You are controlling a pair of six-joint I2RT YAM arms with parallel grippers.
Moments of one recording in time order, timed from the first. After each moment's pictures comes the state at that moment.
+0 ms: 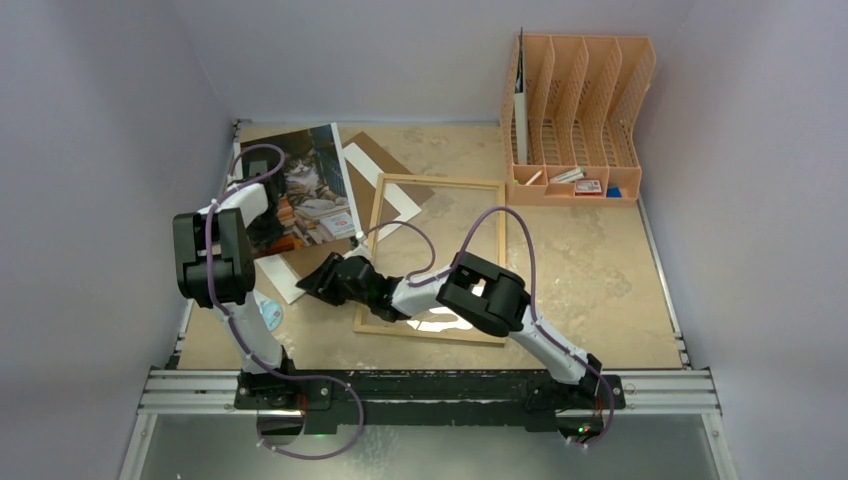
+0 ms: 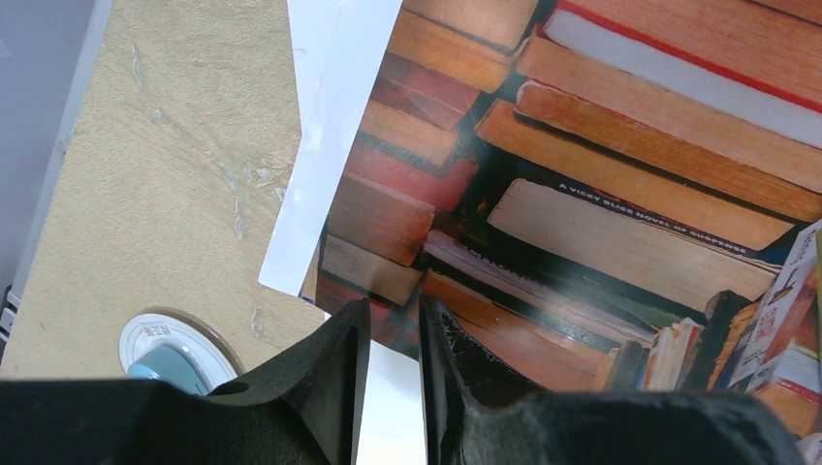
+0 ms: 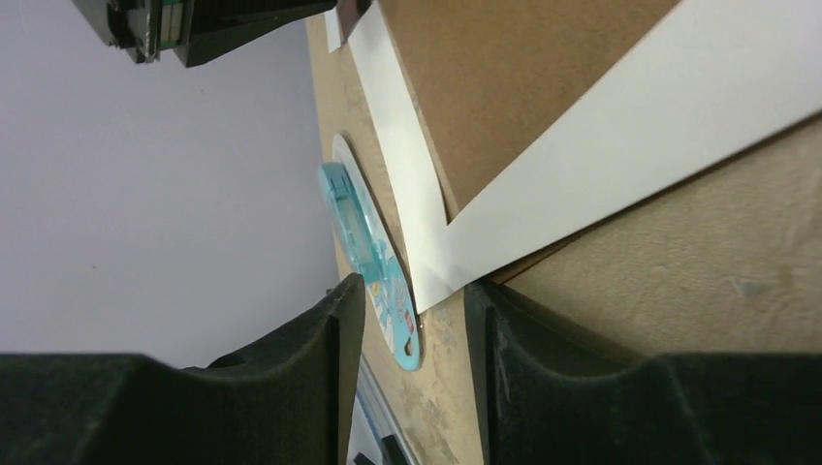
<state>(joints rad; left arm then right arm) 0.14 1.89 1.23 -0.65 -0.45 -0.47 1.15 2.39 1.45 0.58 0.09 1.42</state>
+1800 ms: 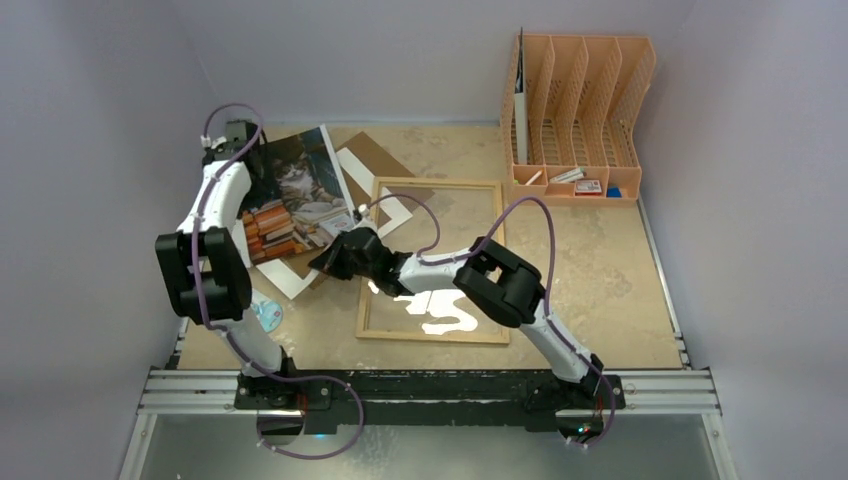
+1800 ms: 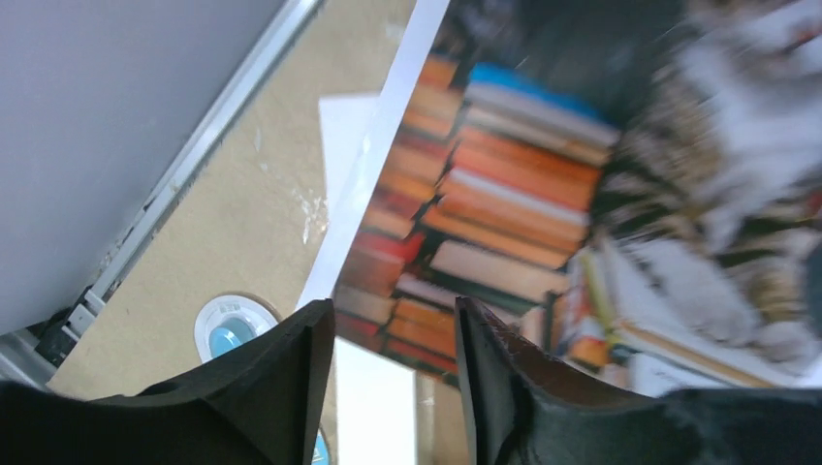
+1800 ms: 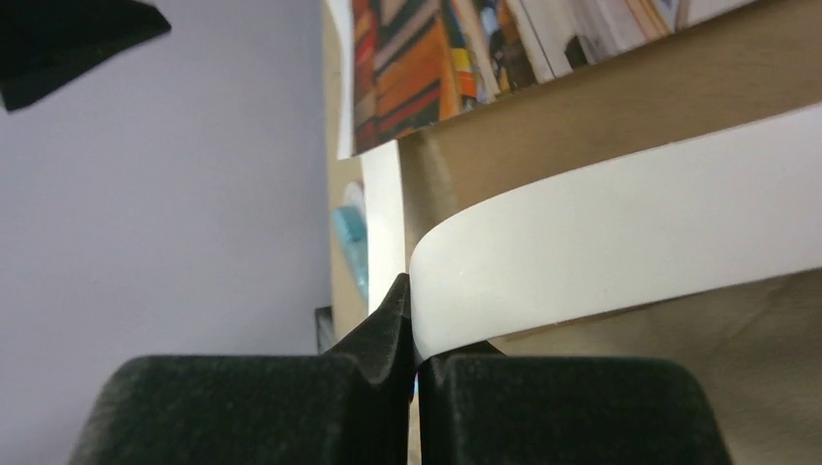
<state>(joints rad) 0.14 1.78 1.45 -0.84 -0.47 -0.49 1.07 2.33 1.50 0.42 0.04 1.30</state>
